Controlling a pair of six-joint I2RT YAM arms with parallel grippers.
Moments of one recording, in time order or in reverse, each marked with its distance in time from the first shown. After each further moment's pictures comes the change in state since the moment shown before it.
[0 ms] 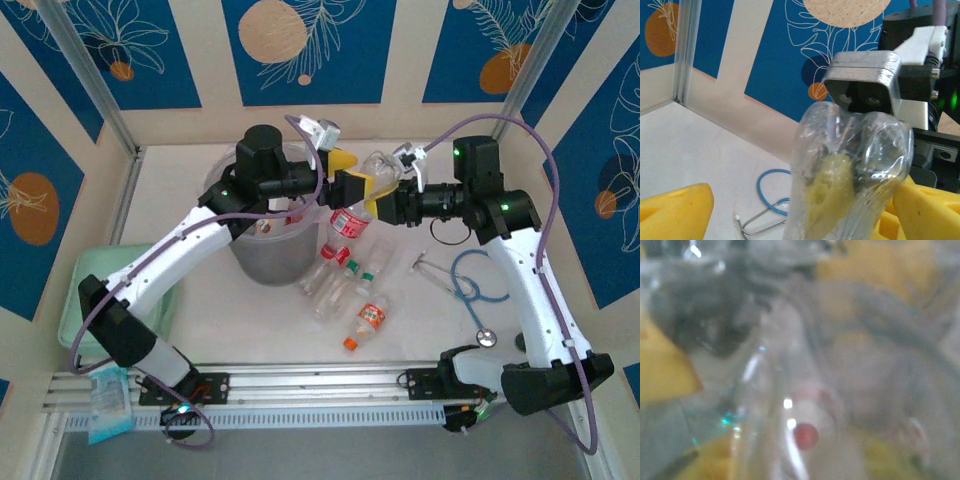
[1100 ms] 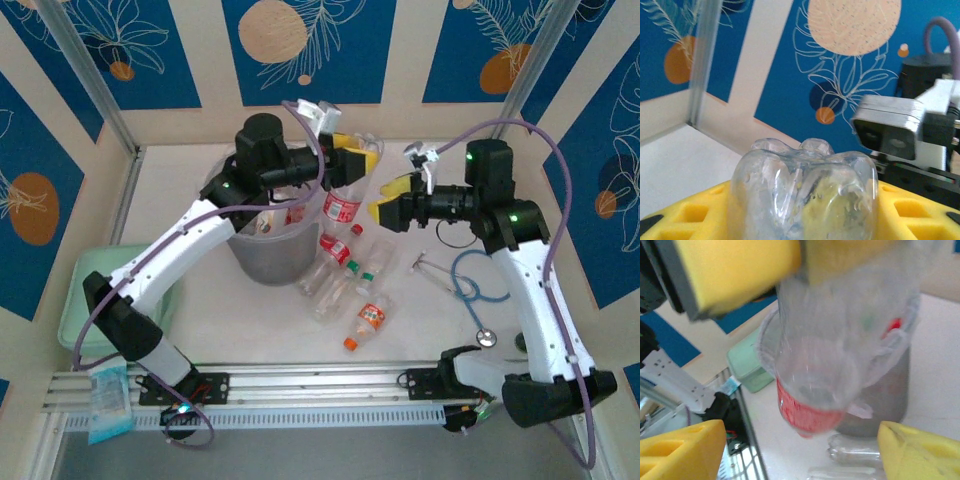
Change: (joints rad) left arm 0.013 0.037 0.117 0.004 -0.095 -0.013; right arm -0.057 -0.085 -0.050 0.083 -0.003 0.022
